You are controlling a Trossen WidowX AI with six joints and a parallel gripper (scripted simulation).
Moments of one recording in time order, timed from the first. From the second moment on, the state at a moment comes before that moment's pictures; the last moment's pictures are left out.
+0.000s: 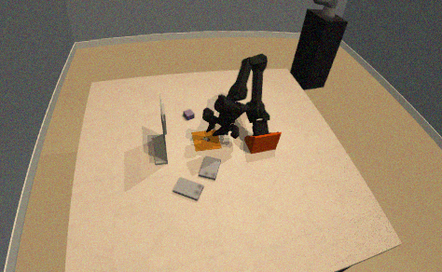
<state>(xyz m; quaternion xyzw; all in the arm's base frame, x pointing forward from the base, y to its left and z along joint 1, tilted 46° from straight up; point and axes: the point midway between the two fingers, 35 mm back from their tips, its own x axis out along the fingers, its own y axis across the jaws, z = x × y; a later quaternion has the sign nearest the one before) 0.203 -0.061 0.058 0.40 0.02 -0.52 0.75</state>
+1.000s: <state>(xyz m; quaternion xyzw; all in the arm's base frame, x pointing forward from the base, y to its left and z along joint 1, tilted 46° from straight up) 0.206 -0.039 0.074 0.41 0.02 -0.52 0.75</state>
